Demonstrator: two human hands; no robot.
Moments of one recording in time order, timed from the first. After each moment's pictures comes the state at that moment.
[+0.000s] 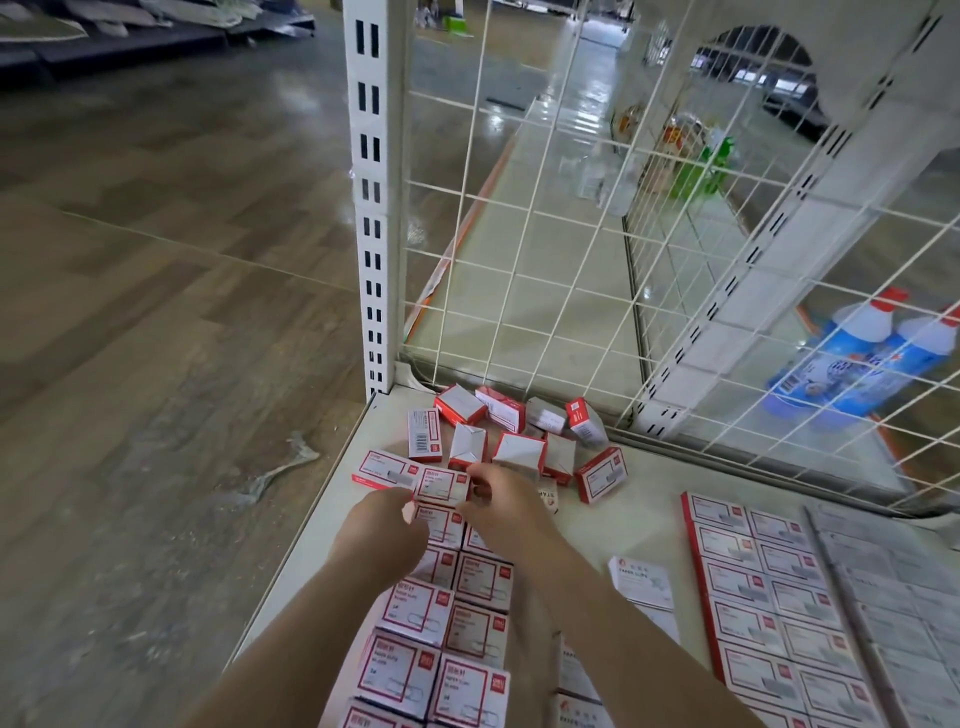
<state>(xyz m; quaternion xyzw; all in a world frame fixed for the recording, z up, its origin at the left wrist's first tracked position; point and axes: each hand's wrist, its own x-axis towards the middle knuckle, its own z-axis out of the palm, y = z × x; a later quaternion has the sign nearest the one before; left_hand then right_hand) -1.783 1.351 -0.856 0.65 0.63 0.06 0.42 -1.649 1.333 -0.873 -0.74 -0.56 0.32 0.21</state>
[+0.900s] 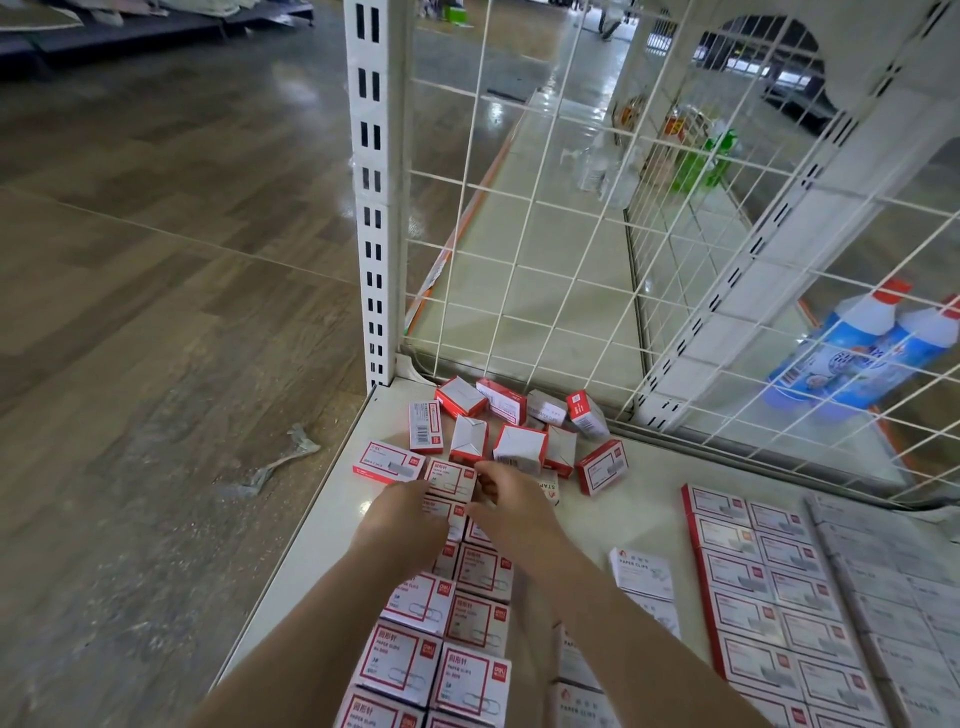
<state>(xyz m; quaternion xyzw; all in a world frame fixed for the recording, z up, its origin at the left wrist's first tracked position) -1.770 1.350 -0.860 0.65 0.62 0.06 0.44 -1.649 1.324 -0.871 -0.74 -0.54 0.32 0.22</state>
